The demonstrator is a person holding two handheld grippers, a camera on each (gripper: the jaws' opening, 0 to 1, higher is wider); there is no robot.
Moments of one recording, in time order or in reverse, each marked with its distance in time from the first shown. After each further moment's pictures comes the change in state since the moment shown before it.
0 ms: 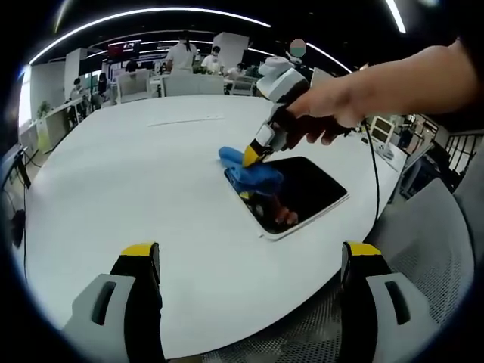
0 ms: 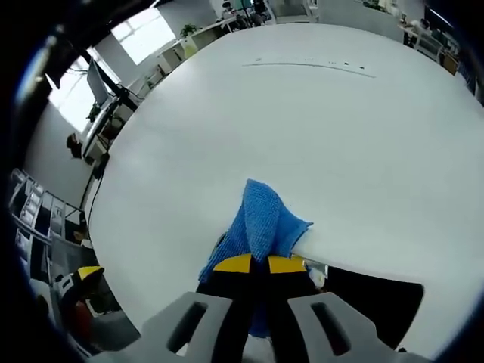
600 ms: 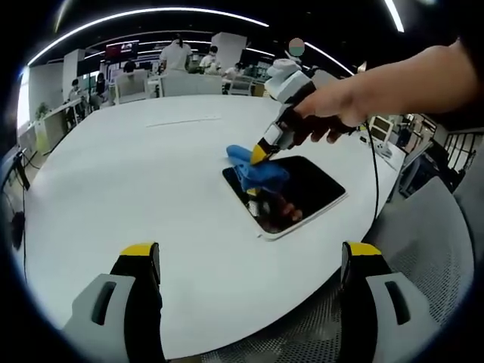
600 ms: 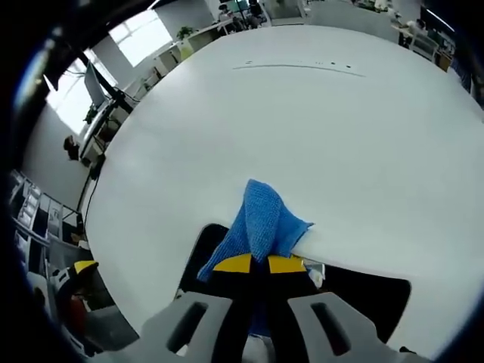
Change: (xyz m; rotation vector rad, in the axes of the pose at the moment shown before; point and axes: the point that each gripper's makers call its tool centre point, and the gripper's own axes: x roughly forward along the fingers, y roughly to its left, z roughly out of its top) left arm 0.000 -0.002 -0.001 0.009 0.003 -0.010; right arm -0.011 -0.021 -0.006 -0.006 0.000 -0.031
